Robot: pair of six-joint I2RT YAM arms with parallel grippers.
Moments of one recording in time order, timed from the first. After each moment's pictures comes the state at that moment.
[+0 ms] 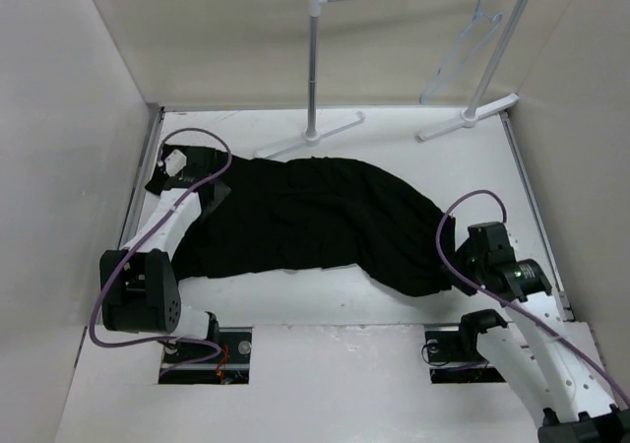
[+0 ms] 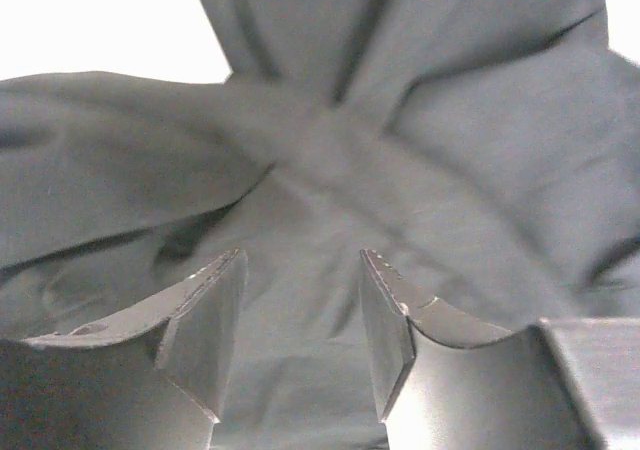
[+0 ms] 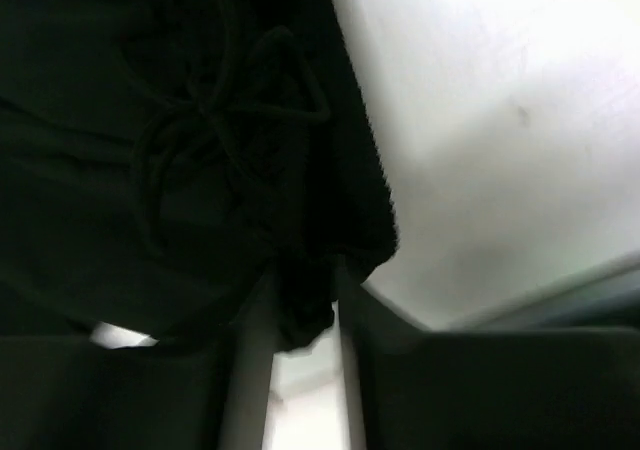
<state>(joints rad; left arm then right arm) -0.07 1.41 0.93 -0.54 -0.32 -0.86 0.16 0.60 0.59 -0.99 0.09 0.98</state>
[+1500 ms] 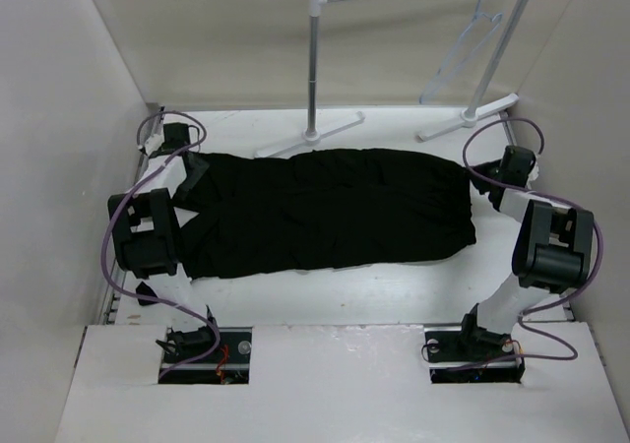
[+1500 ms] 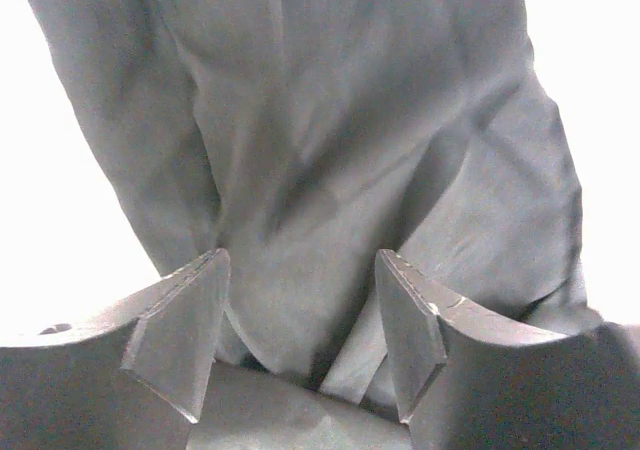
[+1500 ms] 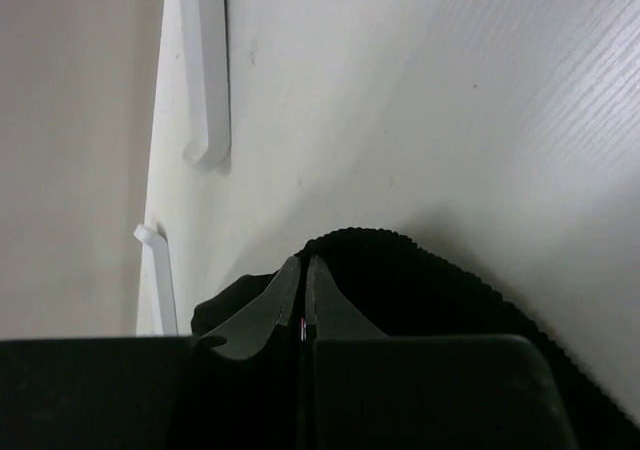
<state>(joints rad) 0.12 1.83 1.28 -0.47 -0.28 -0.80 -0.27 1.67 0.90 0.20 -0.10 1.05</state>
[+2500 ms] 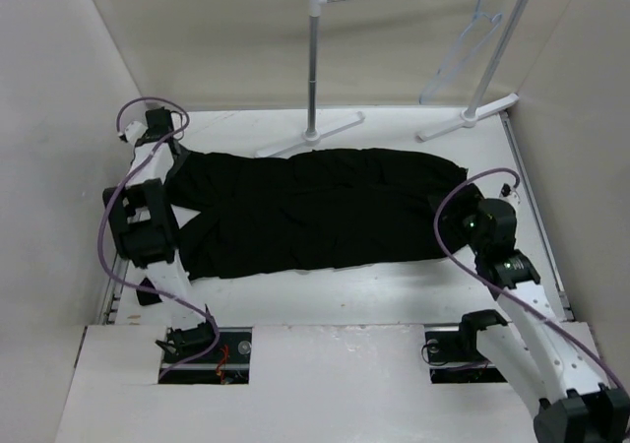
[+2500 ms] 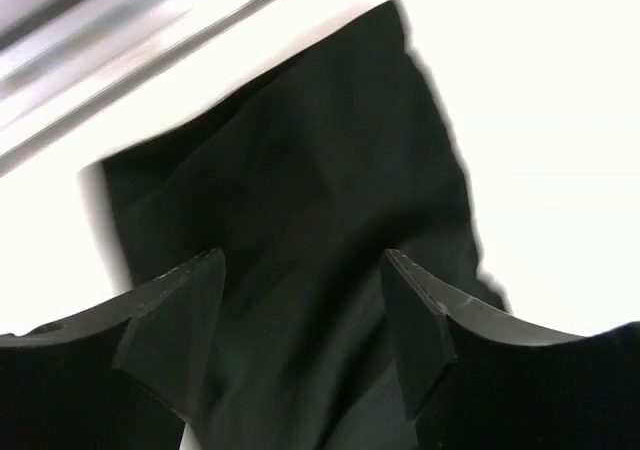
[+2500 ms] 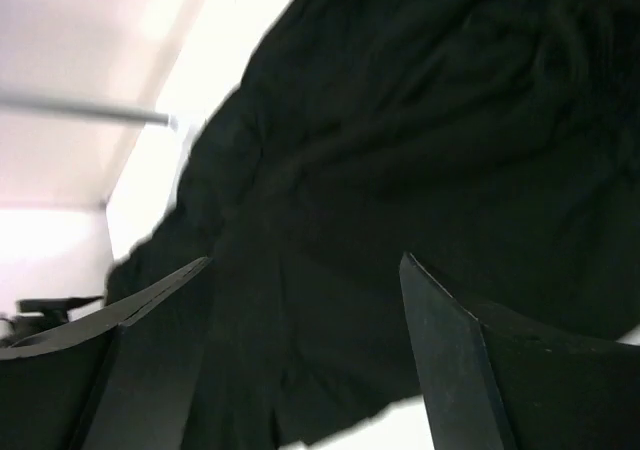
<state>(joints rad) 0.21 2.02 1.57 -0.49 -0.36 -0.76 0.13 0.75 0.52 -0.19 0.08 0.99</state>
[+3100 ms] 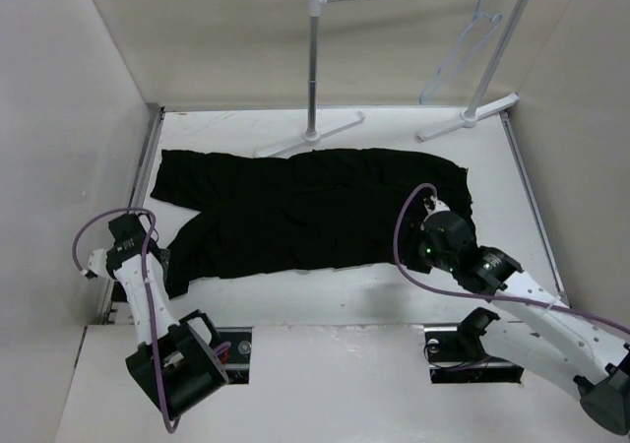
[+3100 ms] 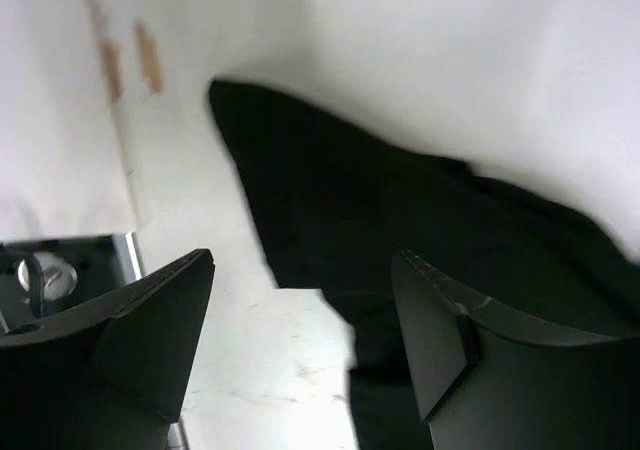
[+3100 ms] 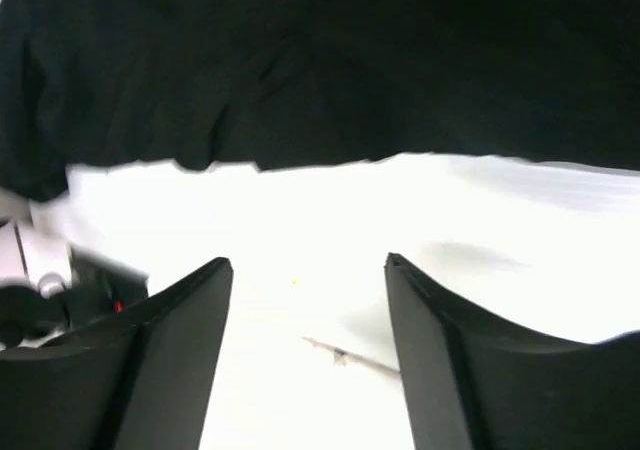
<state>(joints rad) 0.56 0.95 0.70 -0.95 -0.34 -0.94 0.64 0.79 0.59 -0.52 -0.01 0.88</state>
